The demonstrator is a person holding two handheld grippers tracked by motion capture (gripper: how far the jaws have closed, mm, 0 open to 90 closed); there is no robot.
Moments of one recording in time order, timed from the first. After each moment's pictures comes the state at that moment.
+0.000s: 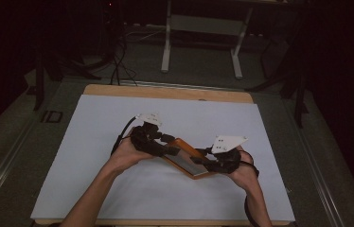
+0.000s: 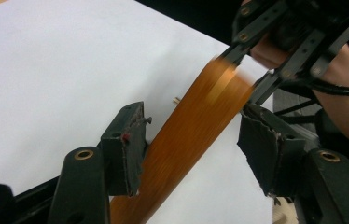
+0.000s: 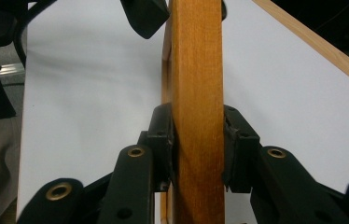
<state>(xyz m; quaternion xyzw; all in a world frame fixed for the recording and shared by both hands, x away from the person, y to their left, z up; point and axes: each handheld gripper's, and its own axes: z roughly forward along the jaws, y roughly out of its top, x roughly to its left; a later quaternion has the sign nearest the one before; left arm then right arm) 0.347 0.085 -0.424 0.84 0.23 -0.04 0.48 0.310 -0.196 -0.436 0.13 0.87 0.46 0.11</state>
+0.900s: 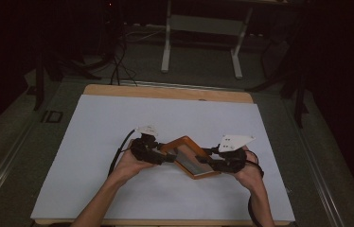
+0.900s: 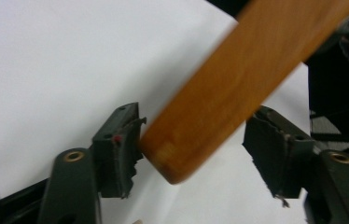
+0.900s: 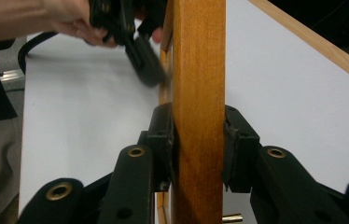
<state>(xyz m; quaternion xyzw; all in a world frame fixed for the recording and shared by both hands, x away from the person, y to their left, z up) 0.349 0.083 -0.490 0.83 0.28 -0.05 0.48 0.313 -0.212 -0.438 0.14 0.87 0.47 0.11</state>
